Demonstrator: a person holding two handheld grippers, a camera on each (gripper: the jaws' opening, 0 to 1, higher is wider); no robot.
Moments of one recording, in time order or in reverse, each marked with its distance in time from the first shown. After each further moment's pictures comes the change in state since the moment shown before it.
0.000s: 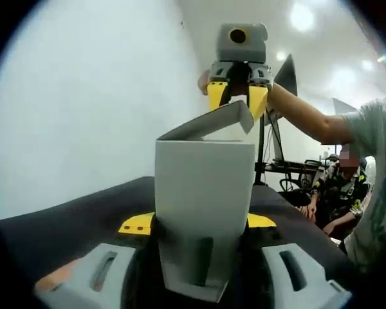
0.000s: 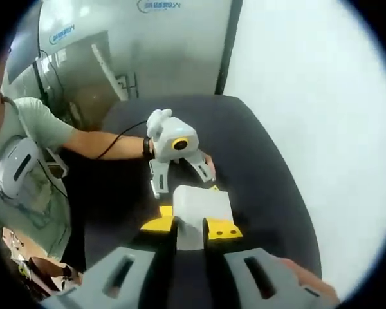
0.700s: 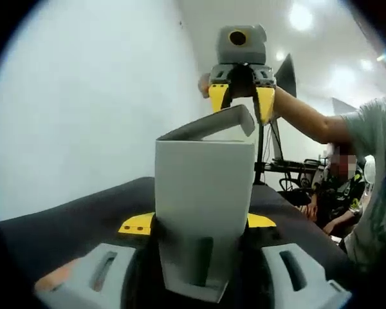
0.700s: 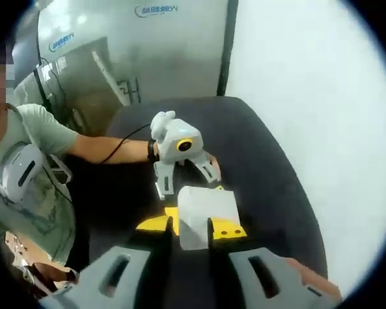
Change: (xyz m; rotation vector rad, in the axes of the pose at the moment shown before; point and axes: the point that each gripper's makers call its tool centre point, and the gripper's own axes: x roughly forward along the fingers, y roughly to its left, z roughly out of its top) left arm 0.000 0.009 0.000 0.001 0.000 -0.003; right arm -0.003 -0.005 0.003 0.007 -0.030 -0.020
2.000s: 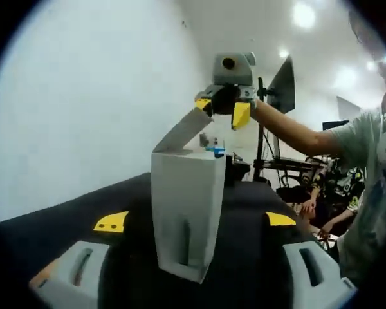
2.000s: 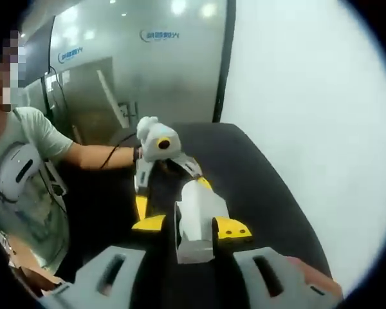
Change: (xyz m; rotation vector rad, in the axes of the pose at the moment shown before) left arm -0.023 -0.018 0.004 0.015 0.055 0.022; right arm -0.012 0.010 0.002 0.026 -0.192 0.010
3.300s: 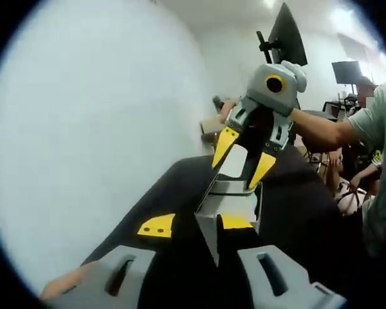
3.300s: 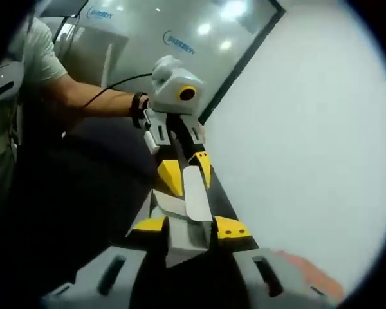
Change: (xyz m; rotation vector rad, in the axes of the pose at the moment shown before) left arm -0.025 0.027 0.074 0.268 0.254 0.178; right arm -0.001 -0.012 -0.011 -0.361 -0.201 -0.291
